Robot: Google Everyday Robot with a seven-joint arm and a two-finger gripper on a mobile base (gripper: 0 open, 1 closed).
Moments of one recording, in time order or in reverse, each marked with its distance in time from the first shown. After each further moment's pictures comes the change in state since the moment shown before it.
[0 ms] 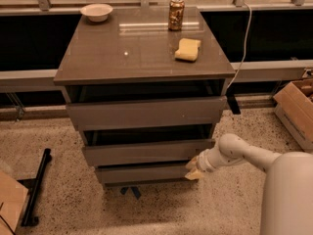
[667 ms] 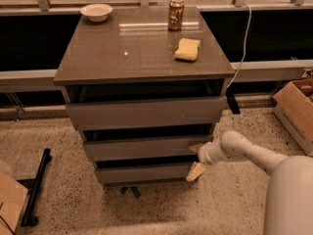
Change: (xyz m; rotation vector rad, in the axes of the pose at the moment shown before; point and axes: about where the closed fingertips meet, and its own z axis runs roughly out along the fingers) arm -0.015 -0.053 -0.011 0.166 -0.059 -0.011
